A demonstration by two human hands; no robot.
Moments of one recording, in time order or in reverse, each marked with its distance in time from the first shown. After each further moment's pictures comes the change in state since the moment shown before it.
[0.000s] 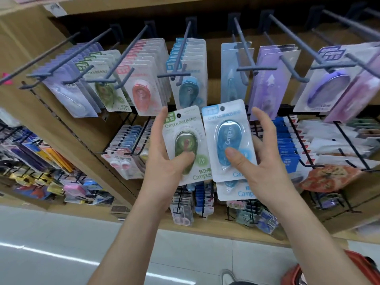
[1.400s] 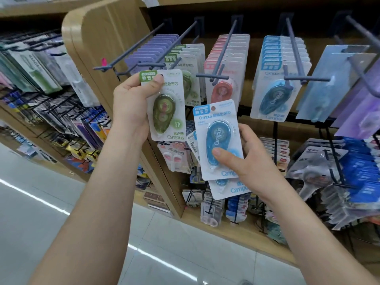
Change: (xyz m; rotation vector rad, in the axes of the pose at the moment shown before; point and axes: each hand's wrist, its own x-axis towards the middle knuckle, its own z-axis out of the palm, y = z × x) left_hand 0.084 0.091 -0.159 -0.015 0.380 0.083; right_hand 0.049 0.019 0.135 -0.017 -0.303 0.187
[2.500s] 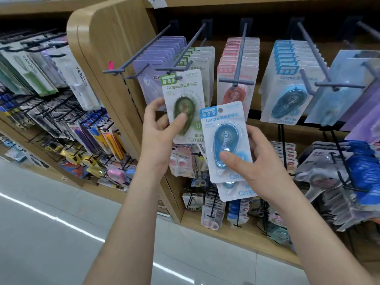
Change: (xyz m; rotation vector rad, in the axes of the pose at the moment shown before) left_hand -0.016 -0.057 -0.024 0.001 -0.102 -0.014; right_hand 0.005 -0.005 0.020 -0.072 0.078 -0.040
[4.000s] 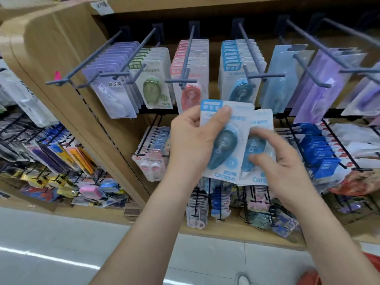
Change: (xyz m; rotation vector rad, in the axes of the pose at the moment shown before) left_hand -0.058 0.016 0.115 -0.010 -0.271 -0.098; right_hand -0.048 0.007 -0.067 -0.199 0.293 -0.137
